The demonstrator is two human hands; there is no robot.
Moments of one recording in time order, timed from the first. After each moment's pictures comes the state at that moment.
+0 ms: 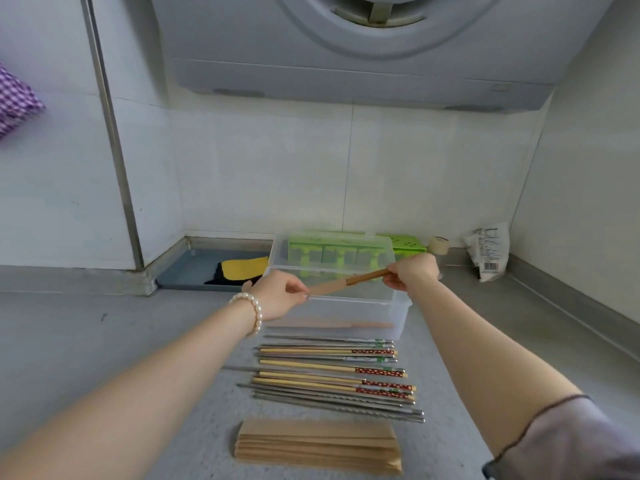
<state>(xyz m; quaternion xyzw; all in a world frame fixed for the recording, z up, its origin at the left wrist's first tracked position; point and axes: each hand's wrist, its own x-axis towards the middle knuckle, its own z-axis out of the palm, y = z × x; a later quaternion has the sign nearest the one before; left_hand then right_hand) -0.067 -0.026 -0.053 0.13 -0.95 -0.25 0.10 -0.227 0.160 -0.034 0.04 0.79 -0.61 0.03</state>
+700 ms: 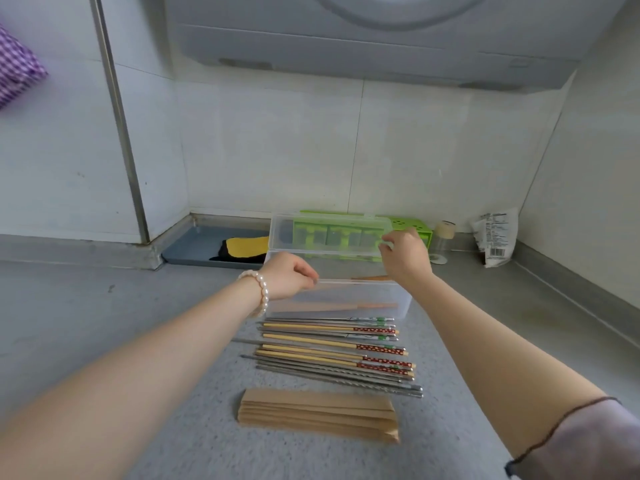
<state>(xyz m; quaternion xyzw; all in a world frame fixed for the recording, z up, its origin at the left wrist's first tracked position) -0.062 -0.014 -0.054 0.12 -0.91 -0.38 0.09 -0.204 0.155 -0.047 -0.22 0.92 -0.29 -0.15</state>
